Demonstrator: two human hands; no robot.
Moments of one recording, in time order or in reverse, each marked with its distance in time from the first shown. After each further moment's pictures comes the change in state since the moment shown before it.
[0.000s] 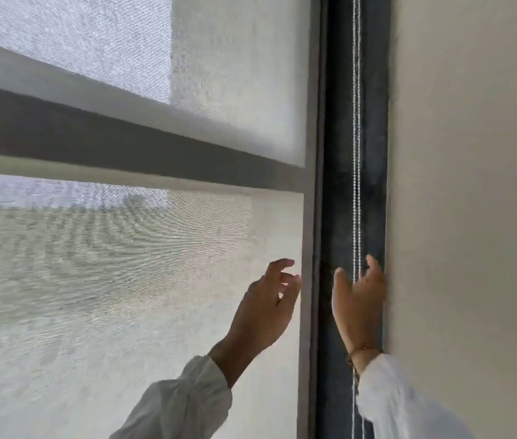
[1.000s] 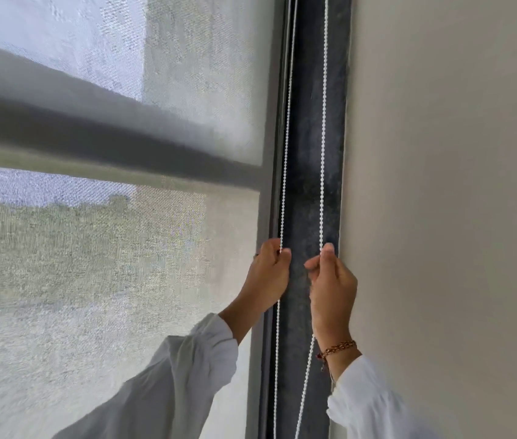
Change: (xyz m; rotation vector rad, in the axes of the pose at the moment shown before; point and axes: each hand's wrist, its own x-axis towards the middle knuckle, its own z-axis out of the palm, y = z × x) left_hand 0.079 0.027 0.092 -0.154 -0.023 -0.245; right_hand 0.041 0.002 -0.029 0.406 -0.064 0.071
